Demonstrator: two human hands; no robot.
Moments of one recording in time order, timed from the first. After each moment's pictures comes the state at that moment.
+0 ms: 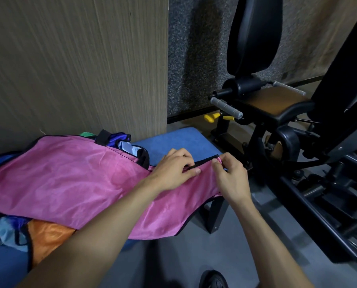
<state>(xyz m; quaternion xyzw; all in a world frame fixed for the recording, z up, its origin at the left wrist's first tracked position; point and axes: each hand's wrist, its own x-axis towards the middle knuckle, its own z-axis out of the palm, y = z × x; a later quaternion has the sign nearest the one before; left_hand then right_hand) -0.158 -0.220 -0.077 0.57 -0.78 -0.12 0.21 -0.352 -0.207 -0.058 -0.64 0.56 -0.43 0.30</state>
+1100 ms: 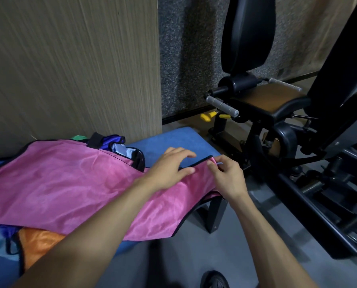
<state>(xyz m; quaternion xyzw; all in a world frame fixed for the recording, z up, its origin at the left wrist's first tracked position) -0.159 -0.228 -0.074 0.55 -0.79 -0.12 0.24 -0.358 -0.222 -0.069 -0.62 0.57 -0.41 0.35</state>
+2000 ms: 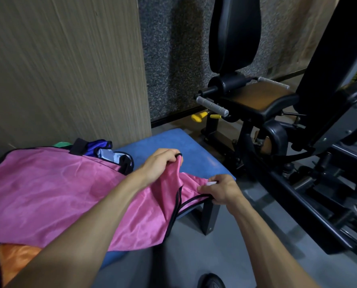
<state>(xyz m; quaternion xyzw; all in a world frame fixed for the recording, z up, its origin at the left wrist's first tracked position) -0.173 -0.227 -0.041 0.52 -0.63 -0.44 0.38 -0.383 -0.242 -0.107 -0.52 0.65 -0.26 0.49</state>
